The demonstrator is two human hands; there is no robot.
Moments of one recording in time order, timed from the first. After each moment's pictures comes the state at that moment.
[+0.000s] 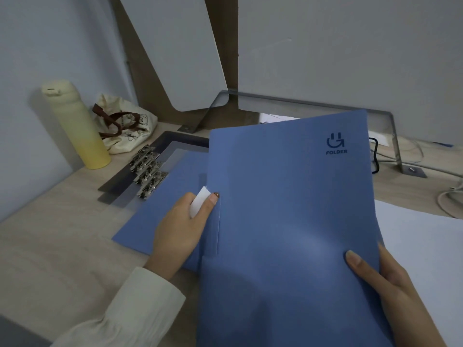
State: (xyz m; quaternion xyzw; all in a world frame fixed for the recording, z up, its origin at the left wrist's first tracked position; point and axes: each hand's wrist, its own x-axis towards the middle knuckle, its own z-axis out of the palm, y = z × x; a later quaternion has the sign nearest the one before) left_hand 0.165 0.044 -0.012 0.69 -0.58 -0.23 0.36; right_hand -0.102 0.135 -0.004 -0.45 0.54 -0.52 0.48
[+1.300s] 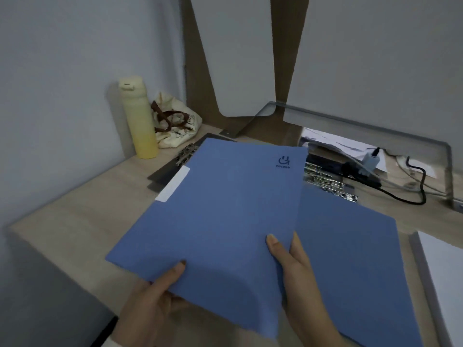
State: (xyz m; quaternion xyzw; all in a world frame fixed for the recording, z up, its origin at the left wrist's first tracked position) left_hand 0.239 0.151 -0.047 0.46 -0.18 -0.58 0.65; right_hand 0.057 0.100 -0.019 -0.38 0.45 -0.49 0.64
